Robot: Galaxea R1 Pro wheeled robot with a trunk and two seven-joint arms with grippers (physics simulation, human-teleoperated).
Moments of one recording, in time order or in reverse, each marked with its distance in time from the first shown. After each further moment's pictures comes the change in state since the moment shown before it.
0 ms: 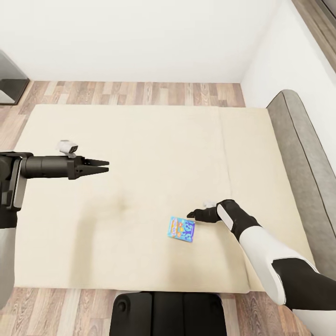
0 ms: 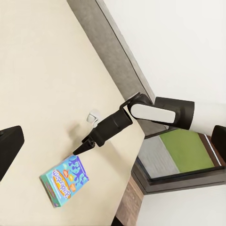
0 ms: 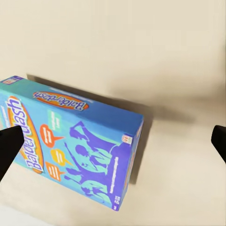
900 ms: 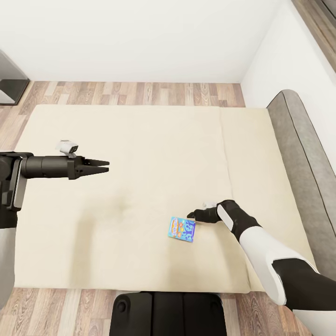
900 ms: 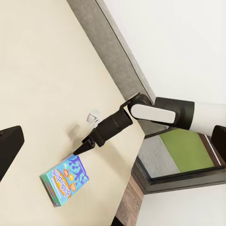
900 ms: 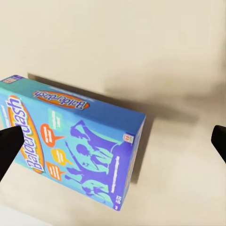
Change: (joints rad) left arm 0.000 -0.001 0.000 0.000 -0.001 0.000 0.000; right arm 0.002 -0.001 0.000 0.001 -0.003 -0.002 0.000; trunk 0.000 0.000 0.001
